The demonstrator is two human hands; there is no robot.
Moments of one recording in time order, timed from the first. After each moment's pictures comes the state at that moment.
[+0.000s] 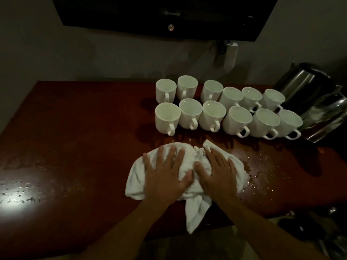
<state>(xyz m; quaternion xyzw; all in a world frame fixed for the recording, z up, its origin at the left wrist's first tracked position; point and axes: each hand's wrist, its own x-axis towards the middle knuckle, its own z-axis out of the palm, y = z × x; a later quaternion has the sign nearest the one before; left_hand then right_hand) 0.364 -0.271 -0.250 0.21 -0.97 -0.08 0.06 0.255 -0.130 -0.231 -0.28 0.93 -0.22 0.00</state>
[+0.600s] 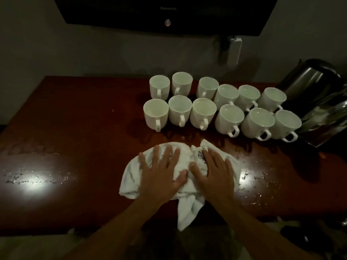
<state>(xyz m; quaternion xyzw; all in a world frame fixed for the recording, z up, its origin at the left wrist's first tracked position) 0.344 -0.228 -0.247 0.25 -0.97 -0.05 0.02 0.221 -0.087 -0.236 -0.32 0.91 -0.25 0.01</state>
